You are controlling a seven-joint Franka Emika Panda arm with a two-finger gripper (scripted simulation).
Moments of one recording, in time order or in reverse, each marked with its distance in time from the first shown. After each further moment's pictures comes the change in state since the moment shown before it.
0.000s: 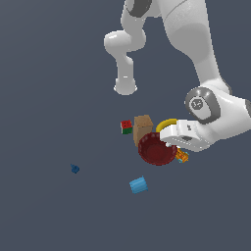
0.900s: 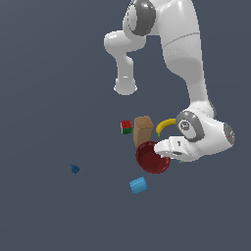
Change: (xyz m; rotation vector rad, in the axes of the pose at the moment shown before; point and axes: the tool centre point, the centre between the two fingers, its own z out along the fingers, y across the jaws) arm 0.021 -0.034 0.078 0.002 0.002 0.002
